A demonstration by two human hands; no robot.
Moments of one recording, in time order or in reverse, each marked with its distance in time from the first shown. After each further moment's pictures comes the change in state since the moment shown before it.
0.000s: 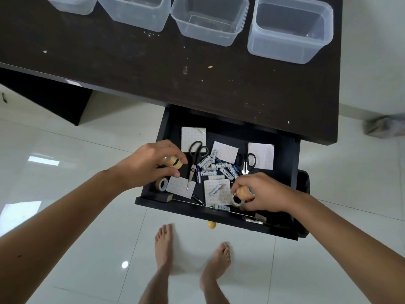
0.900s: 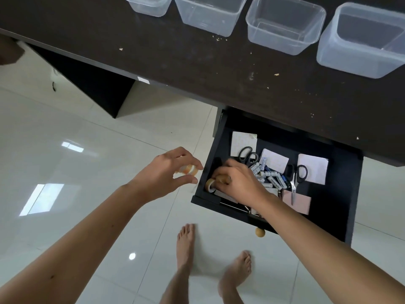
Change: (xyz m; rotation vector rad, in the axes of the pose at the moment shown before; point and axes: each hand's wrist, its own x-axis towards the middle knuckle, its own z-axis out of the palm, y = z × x) left_hand -0.084 -0.044 -0.025 0.029 0.164 -0.130; right_hand 0.124 -0.141 0.056 -0.005 0.336 -0.063
